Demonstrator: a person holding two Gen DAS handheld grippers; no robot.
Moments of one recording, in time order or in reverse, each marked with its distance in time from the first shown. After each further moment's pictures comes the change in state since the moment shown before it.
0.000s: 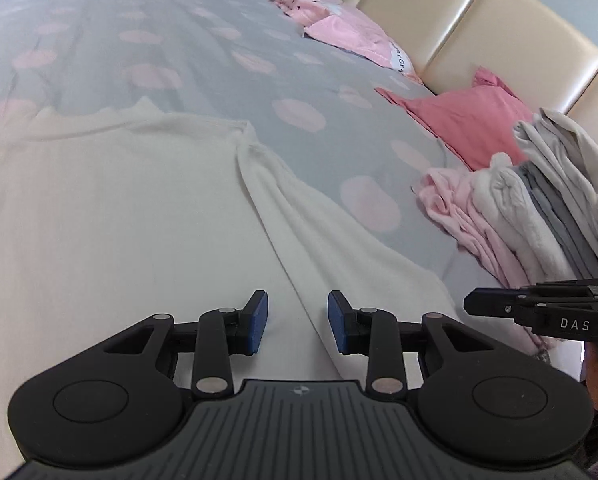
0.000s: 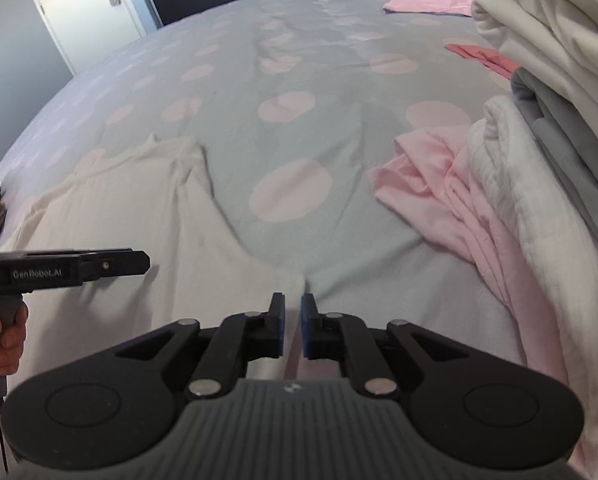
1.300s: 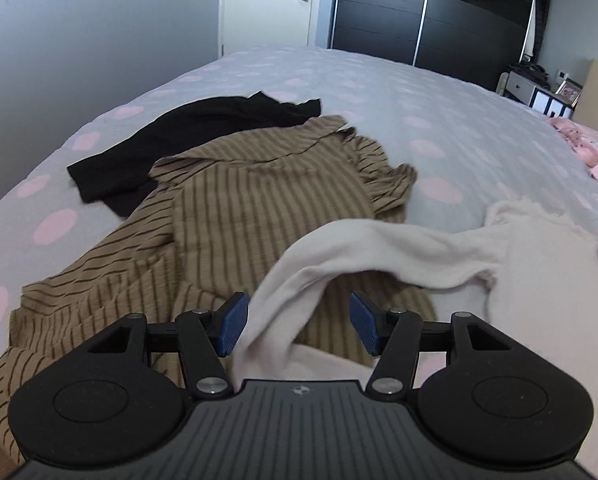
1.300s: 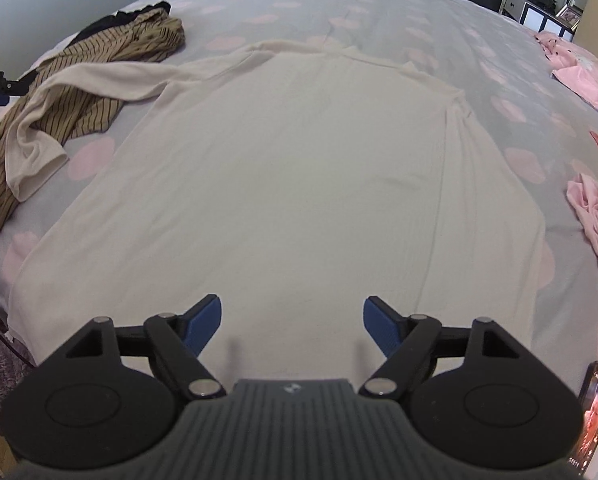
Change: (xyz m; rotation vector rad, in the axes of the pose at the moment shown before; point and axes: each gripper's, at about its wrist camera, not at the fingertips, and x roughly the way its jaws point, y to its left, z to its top) left arm -0.364 0.215 -0.160 -0.333 -0.287 0.738; right arm -0.064 0.219 -0.141 -0.471 0.119 0.058
